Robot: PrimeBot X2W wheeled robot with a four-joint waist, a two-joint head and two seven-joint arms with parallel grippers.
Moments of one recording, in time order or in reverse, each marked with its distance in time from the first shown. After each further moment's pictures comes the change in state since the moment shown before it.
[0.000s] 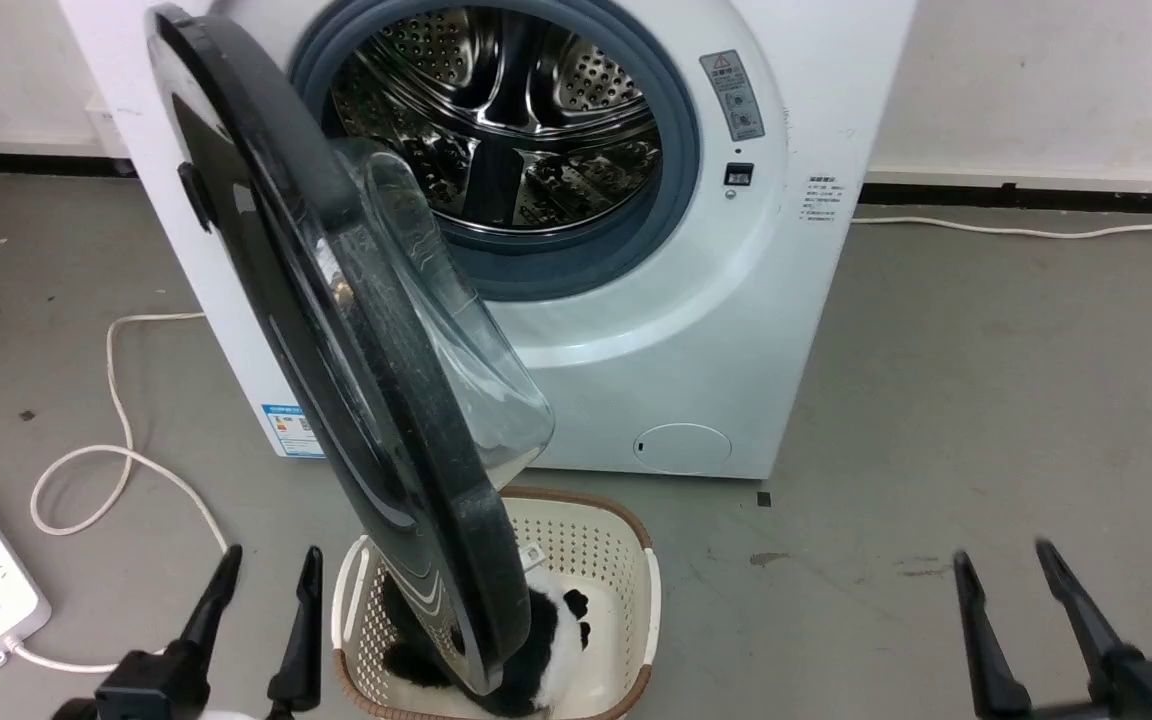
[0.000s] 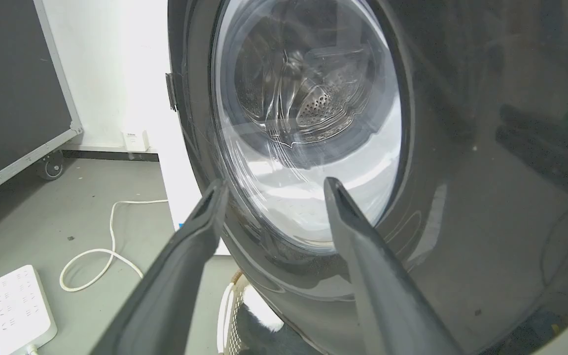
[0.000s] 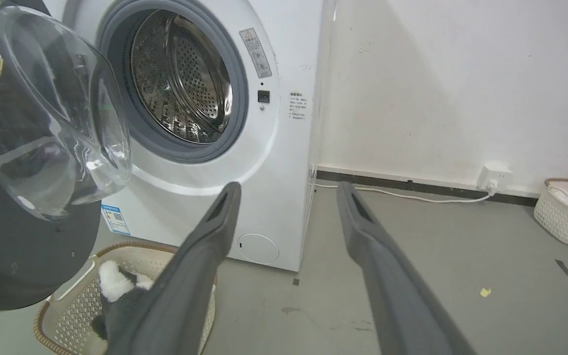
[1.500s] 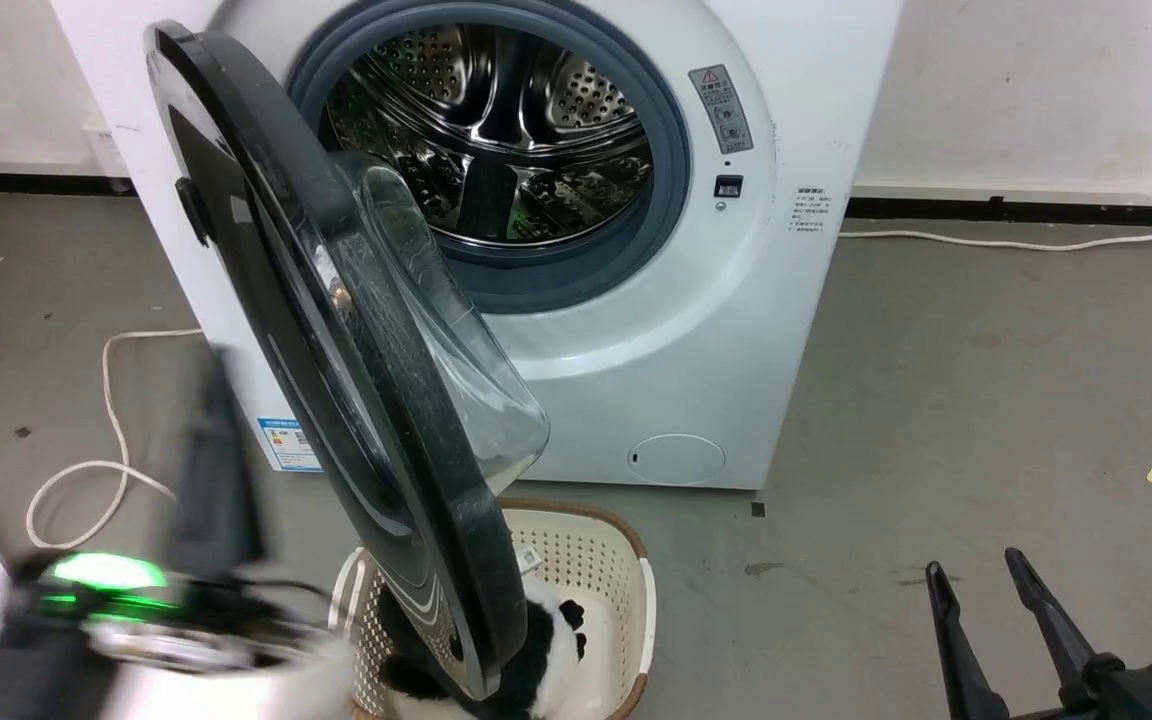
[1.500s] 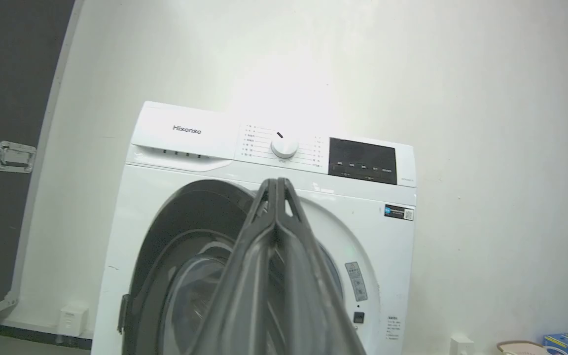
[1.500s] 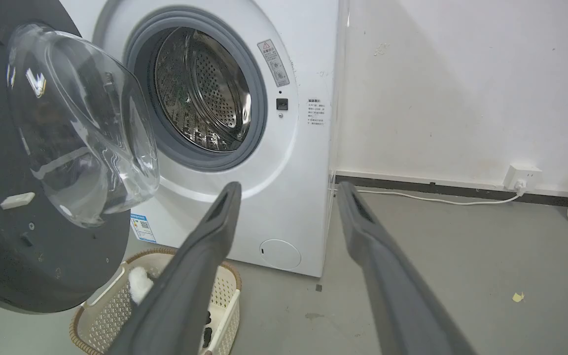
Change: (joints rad) left arm -0.085 -0.095 -0.008 -0.492 -0.078 0.000 -0.001; right arm 0.028 0.001 0.041 -0.008 0.062 0.000 -0.008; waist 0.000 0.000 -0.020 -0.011
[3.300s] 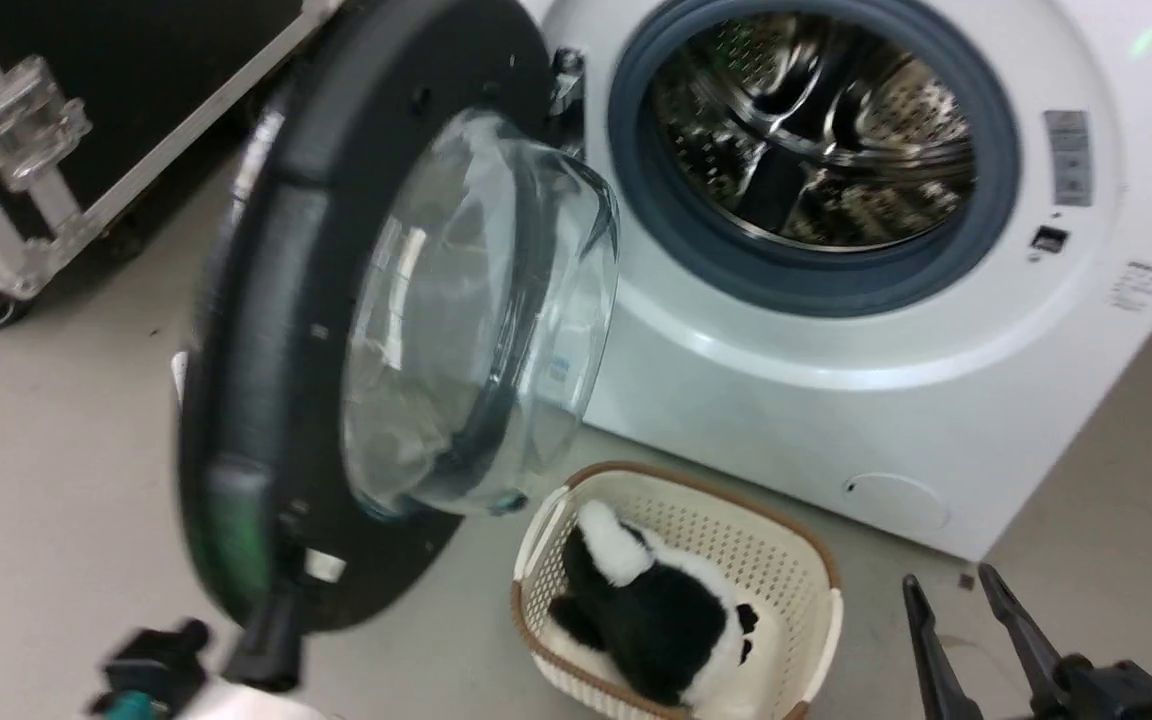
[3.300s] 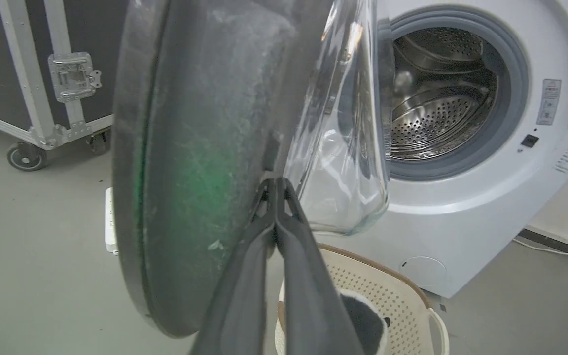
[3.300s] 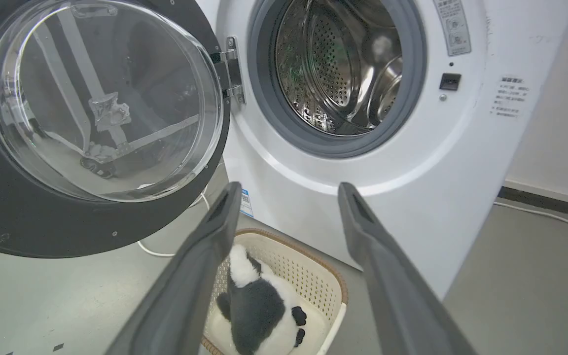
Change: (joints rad) left arm 0.051 0.140 -0.120 0.532 -0.123 0.081 0.019; right arm -0.016 0.001 0.033 0.081 0.039 0.000 0.000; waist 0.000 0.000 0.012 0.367
